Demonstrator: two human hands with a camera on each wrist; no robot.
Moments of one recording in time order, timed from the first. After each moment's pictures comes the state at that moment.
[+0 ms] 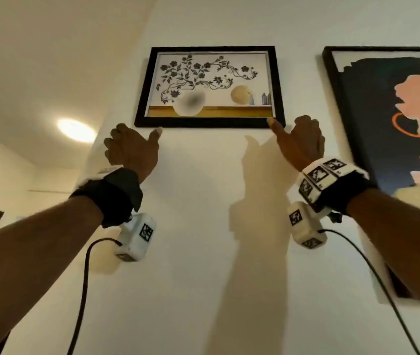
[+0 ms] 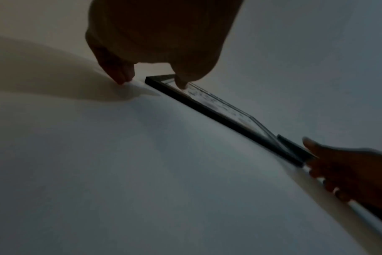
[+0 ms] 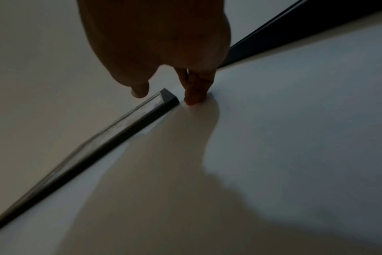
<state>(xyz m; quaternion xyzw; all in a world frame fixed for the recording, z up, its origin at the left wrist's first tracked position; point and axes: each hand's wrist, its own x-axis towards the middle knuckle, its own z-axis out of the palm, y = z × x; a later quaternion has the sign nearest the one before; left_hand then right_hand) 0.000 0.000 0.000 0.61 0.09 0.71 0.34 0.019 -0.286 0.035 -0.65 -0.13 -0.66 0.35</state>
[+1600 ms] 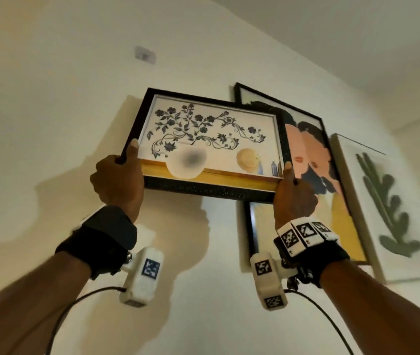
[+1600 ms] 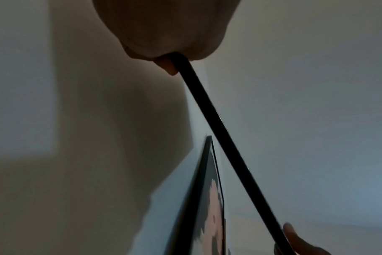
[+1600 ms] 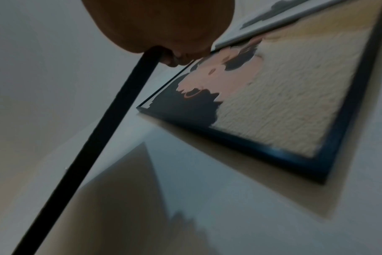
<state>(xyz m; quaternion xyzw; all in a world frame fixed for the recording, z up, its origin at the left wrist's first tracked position) -0.013 -0.126 -0.052 0.48 -0.13 0.57 0.65 -0.092 -0.384 -0.078 -0.54 0.11 -0.71 0.44</state>
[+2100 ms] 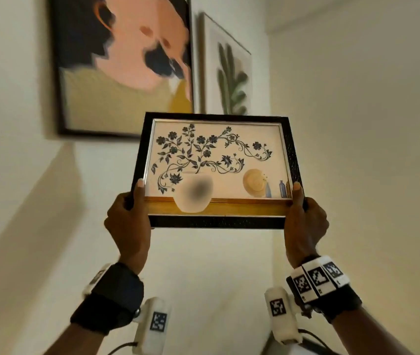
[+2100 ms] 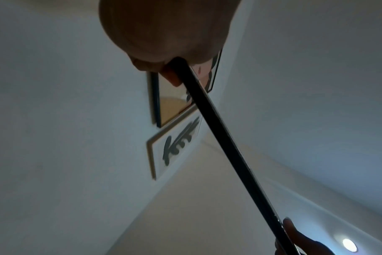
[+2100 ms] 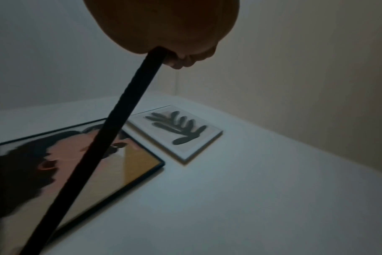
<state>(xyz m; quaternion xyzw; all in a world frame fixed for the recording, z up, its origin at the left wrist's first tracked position) -0.175 -0.437 -0.371 0.59 -0.25 0.27 0.72 -0.375 -0.620 -0.386 -0.53 0.37 -0.69 0.33</state>
